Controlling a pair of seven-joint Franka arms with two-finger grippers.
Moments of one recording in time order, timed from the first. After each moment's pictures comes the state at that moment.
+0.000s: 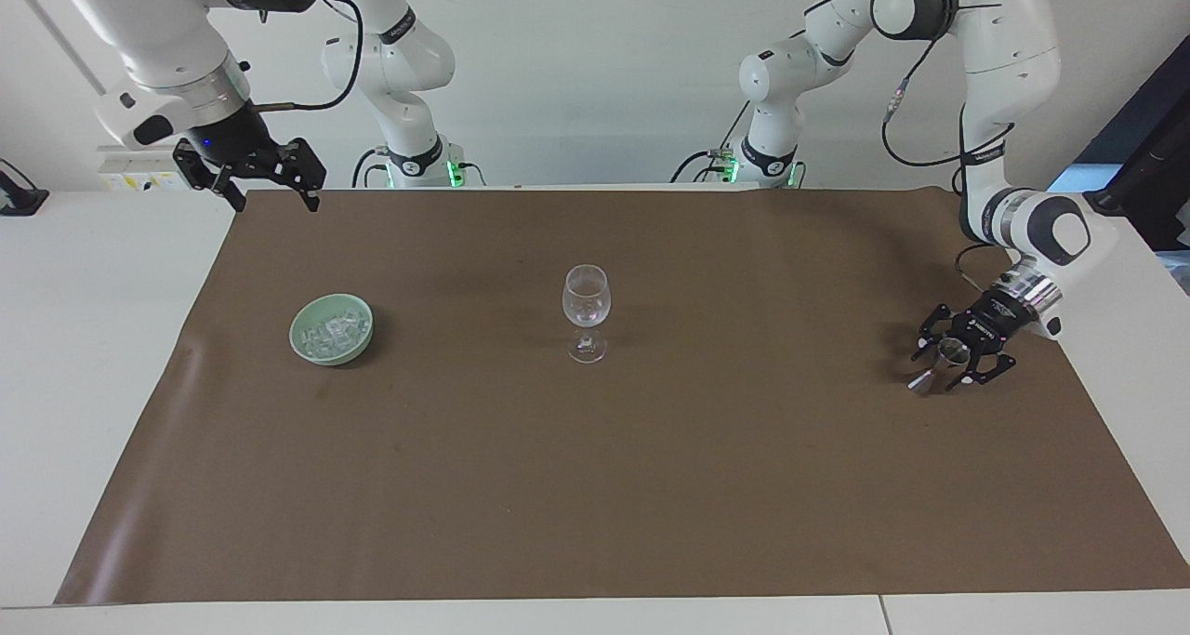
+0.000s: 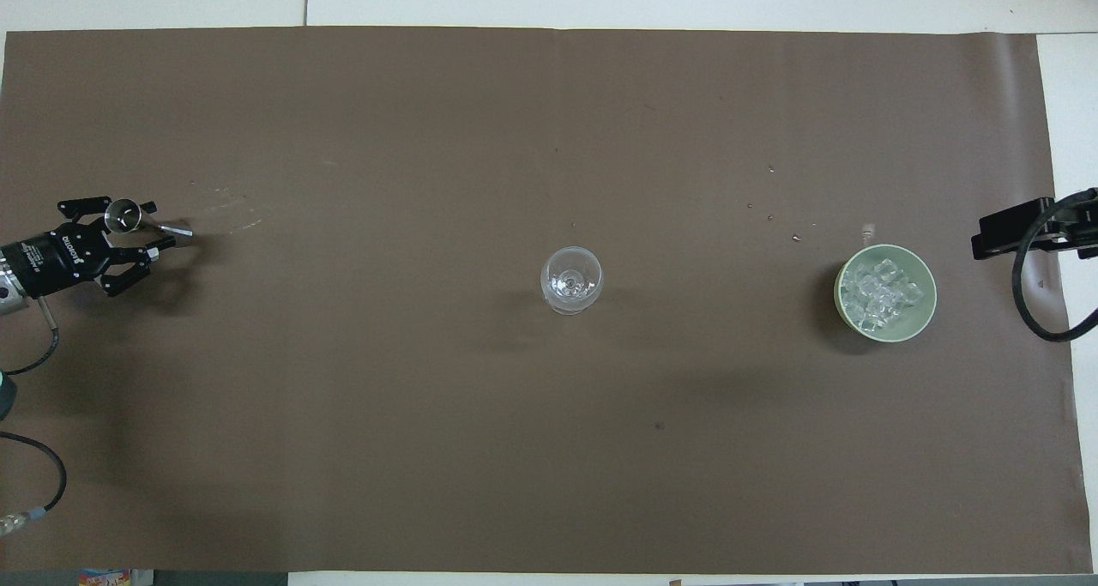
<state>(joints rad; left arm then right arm) 0.36 0.43 0.11 -1.97 -1.27 1.94 -0.75 0.03 -0.05 -0.06 -1.60 -0.01 1.49 -0.01</state>
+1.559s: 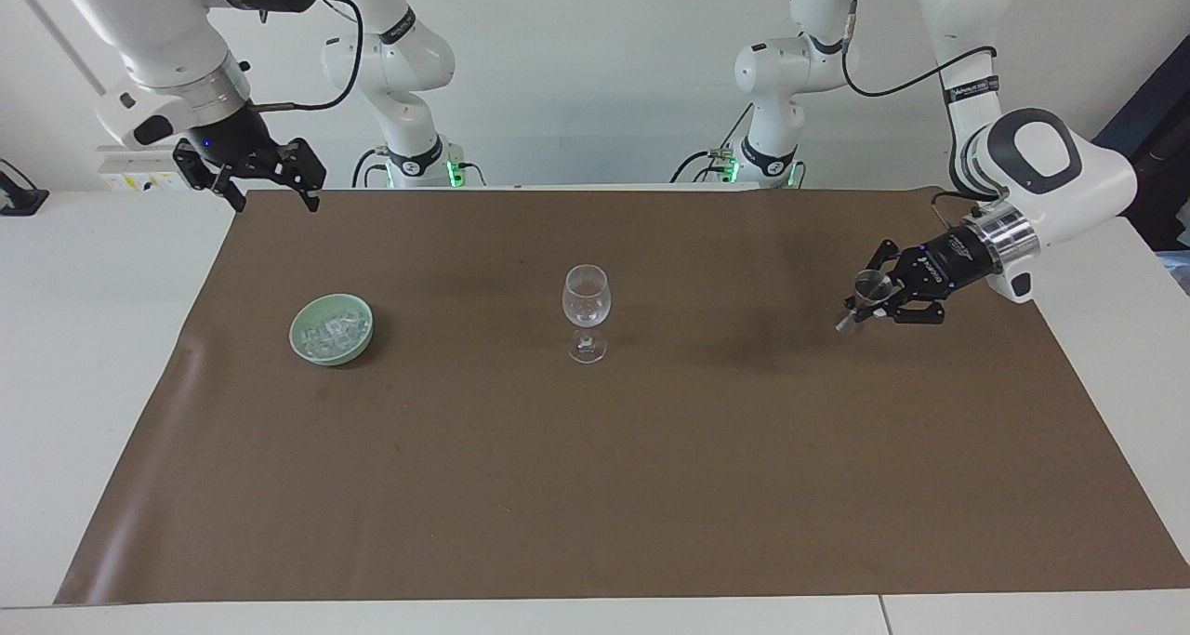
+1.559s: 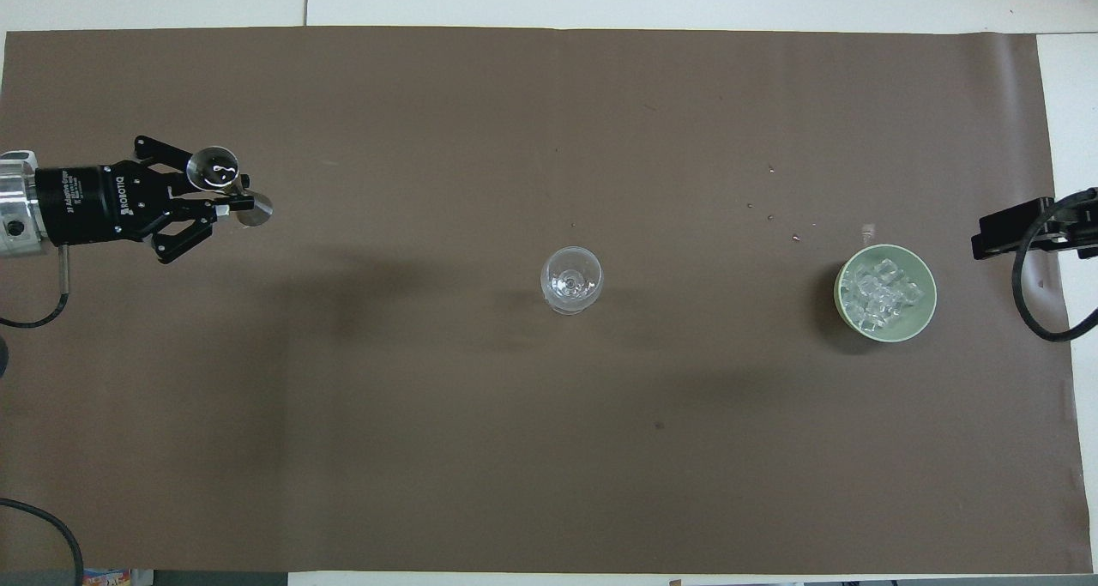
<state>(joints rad) 0.00 0.09 0.11 -1.97 -1.12 1.85 -1.23 0.03 -0.05 -0.06 -1.60 -0.01 1.49 -0.01</state>
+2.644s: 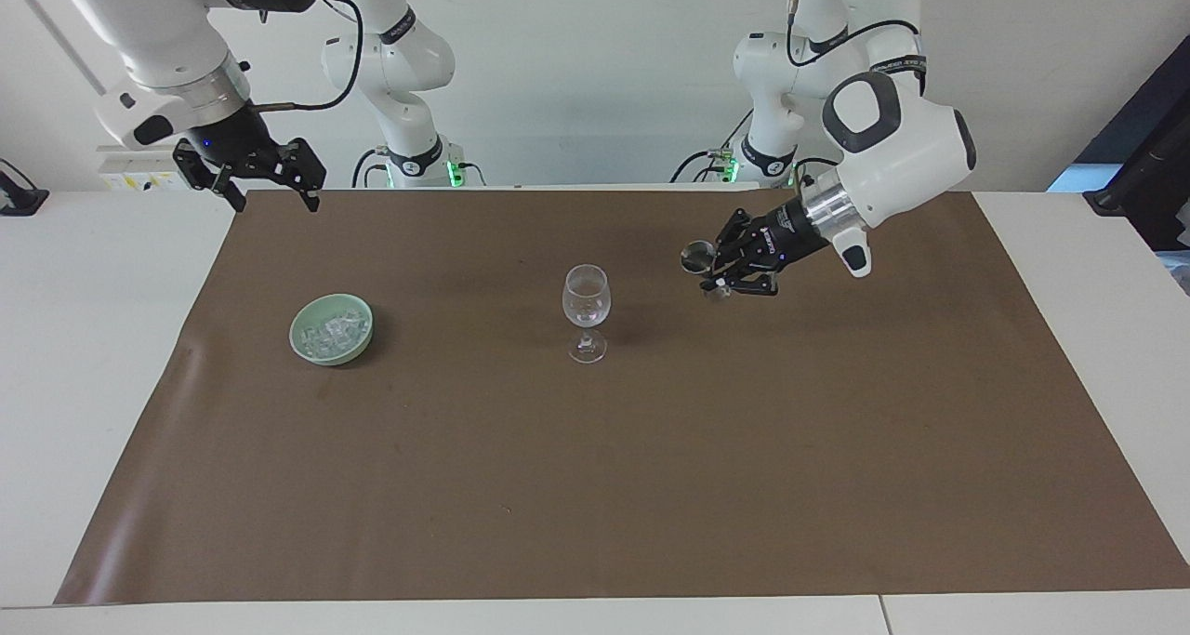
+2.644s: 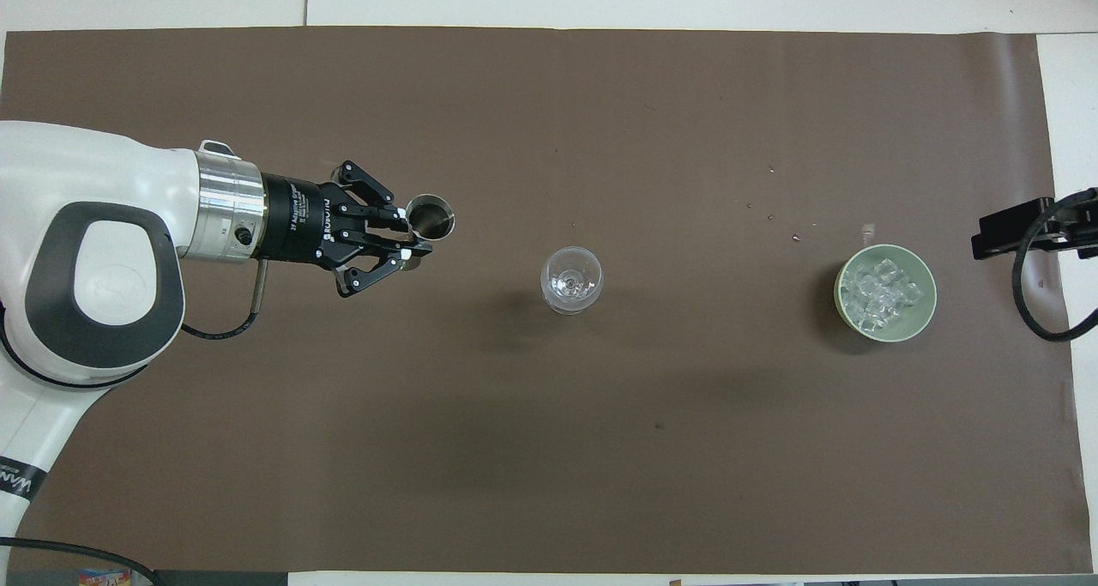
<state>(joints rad) -0.42 0.03 0.11 -1.95 -0.84 2.02 -1.58 0.03 -0.05 -0.06 -1.60 -0.01 1.49 -0.01</state>
